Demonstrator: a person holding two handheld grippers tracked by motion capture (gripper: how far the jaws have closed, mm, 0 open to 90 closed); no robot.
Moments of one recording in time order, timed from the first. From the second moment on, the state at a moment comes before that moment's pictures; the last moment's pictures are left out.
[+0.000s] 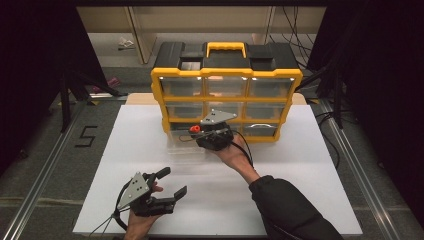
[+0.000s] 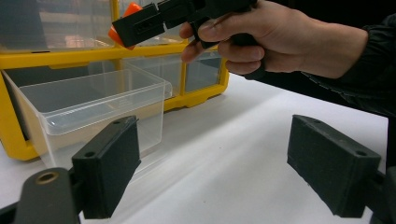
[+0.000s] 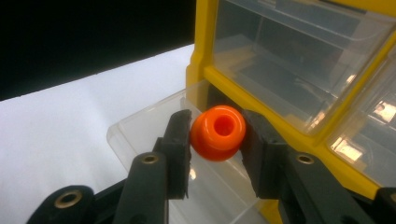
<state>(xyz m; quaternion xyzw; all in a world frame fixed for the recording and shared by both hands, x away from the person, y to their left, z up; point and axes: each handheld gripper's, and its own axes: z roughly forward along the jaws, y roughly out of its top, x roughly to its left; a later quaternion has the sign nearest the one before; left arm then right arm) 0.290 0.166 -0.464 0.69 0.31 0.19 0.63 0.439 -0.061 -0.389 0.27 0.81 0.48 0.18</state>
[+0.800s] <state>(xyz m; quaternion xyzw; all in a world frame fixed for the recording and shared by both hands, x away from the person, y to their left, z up) 0.290 0.166 -0.463 0.69 0.31 0.19 0.63 0.442 -0.050 -0.394 0.28 0.83 0.46 0.16</state>
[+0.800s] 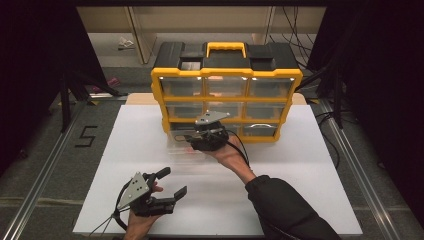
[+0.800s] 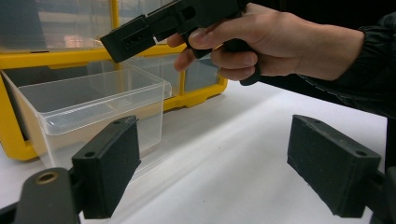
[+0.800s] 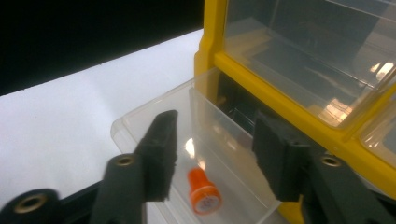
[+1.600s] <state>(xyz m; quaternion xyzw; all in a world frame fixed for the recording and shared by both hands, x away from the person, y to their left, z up) 0.290 0.165 -0.464 0.69 0.31 0.19 0.63 0.417 -0.079 -0.390 0.28 0.81 0.49 0.18</state>
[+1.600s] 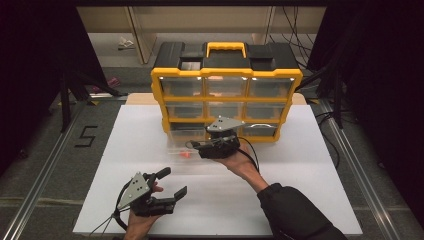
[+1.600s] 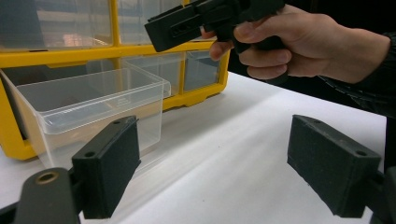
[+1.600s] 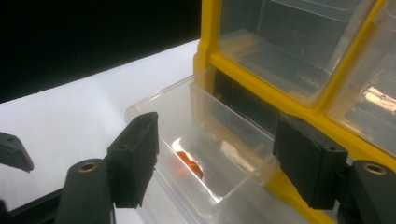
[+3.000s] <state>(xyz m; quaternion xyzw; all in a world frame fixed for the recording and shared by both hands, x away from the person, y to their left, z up) 0.290 0.165 -0.463 0.69 0.31 0.19 0.63 0.371 -0.143 -0.394 0.28 0.75 0.56 0.19</state>
